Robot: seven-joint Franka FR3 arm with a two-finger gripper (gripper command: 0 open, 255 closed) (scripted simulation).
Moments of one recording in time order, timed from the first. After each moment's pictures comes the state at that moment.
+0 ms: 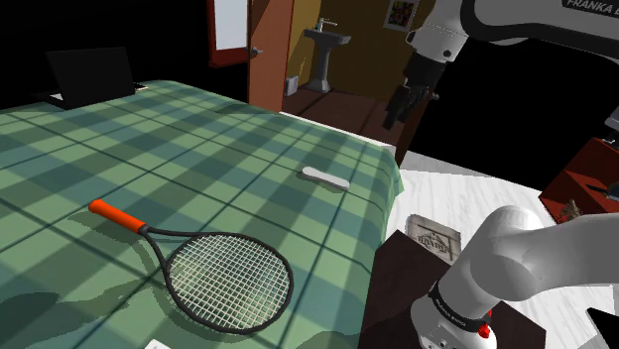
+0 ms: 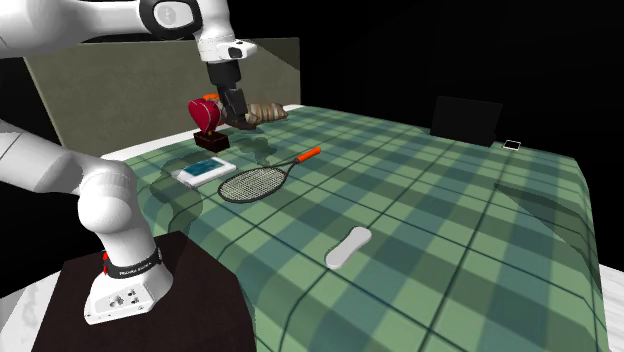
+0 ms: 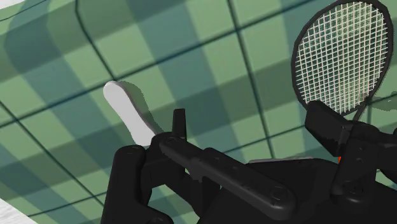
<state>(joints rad) 0.02 -0.80 -0.05 -2.31 -0.01 1.64 -0.09</state>
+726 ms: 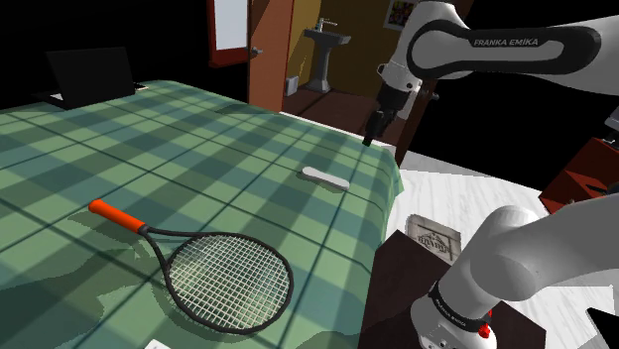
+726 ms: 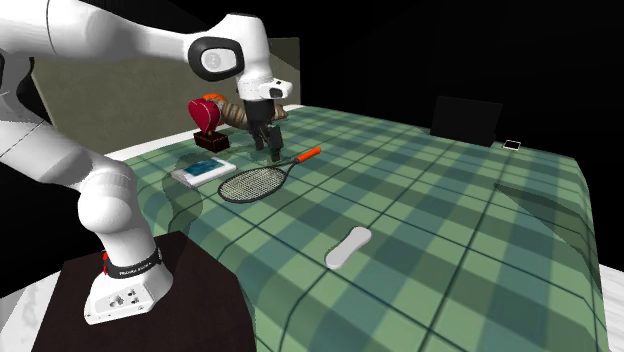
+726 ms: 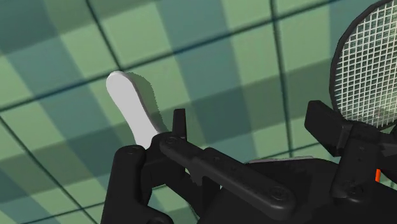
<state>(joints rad) 0.02 -0.60 -0.15 -2.38 -0.05 1.88 -0.24</state>
